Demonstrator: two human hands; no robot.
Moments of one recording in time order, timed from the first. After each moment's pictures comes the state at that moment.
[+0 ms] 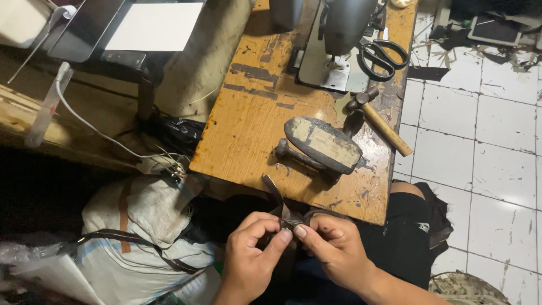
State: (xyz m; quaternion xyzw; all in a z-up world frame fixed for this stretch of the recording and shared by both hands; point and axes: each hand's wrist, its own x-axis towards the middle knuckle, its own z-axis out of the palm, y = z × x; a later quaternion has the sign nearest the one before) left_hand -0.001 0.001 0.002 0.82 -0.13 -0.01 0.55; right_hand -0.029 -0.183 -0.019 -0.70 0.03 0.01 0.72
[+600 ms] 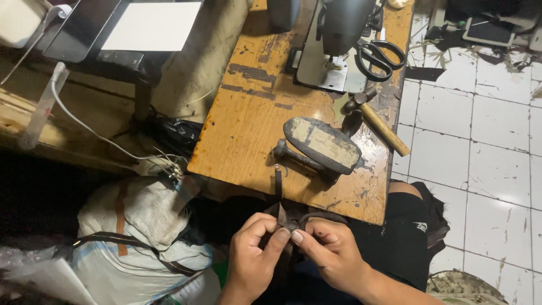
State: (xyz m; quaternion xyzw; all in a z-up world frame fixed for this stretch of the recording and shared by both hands) left_hand -0.001 -0.002 -0.005 0.77 -0.14 -0.02 0.62; right_hand -0.030 -0.180 -0.016 -0.73 -0.01 0.00 0.69
